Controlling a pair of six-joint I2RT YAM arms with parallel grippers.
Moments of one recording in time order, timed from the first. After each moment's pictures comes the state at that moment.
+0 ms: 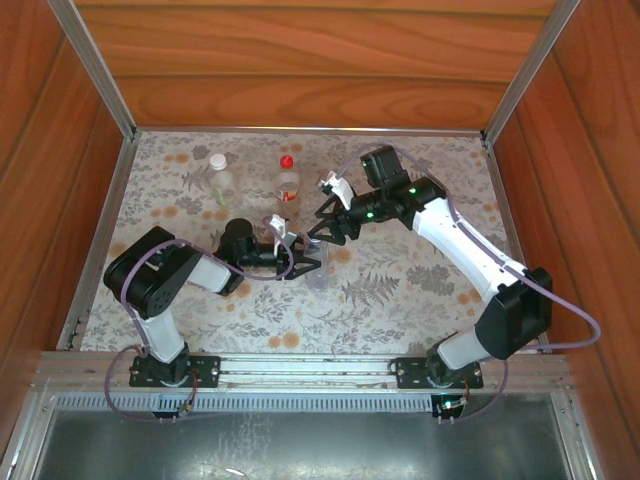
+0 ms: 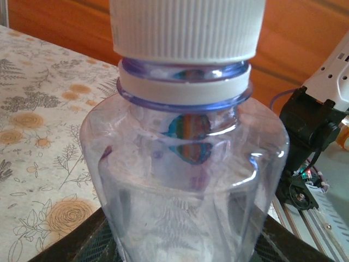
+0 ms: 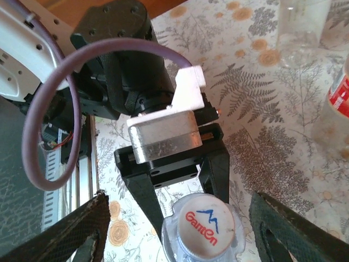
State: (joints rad) left arm -0.60 1.77 0.50 1.14 0.98 -0.22; right arm 0.58 1.50 1.34 -0.75 -0.79 -0.37
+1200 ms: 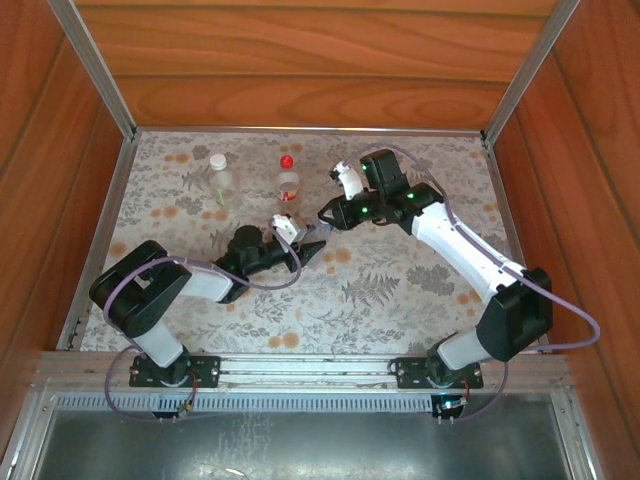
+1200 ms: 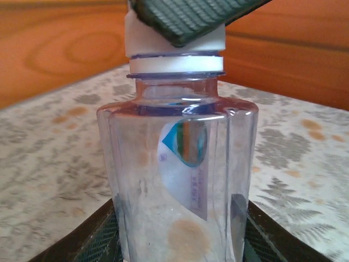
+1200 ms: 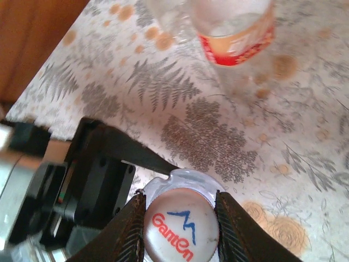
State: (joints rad) left arm -0.74 1.65 0.50 1.02 0.31 0.01; right arm 0.59 1.47 1.28 -0.63 -0.42 0.13
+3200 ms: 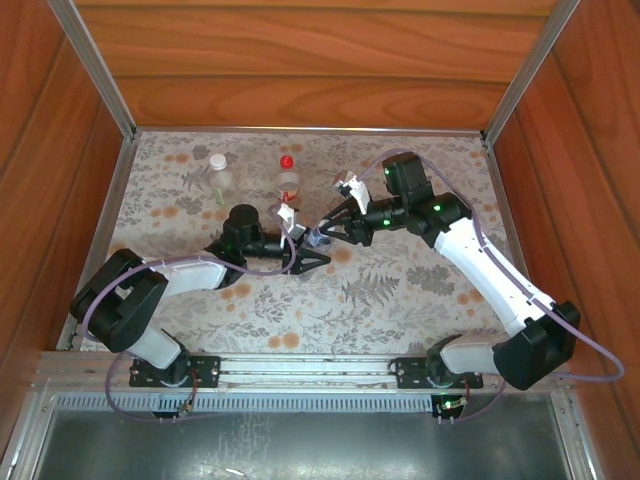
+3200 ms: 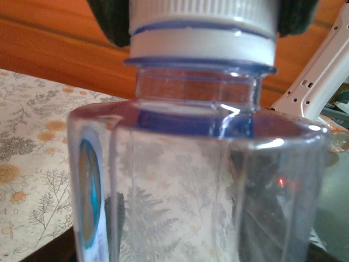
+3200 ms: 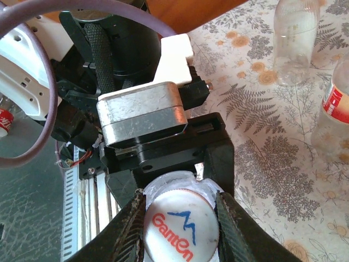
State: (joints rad) left arm -0.66 1.53 0.62 0.79 0.95 -0.16; right arm 0.56 1.31 1.24 -0.68 -0.81 -0.25
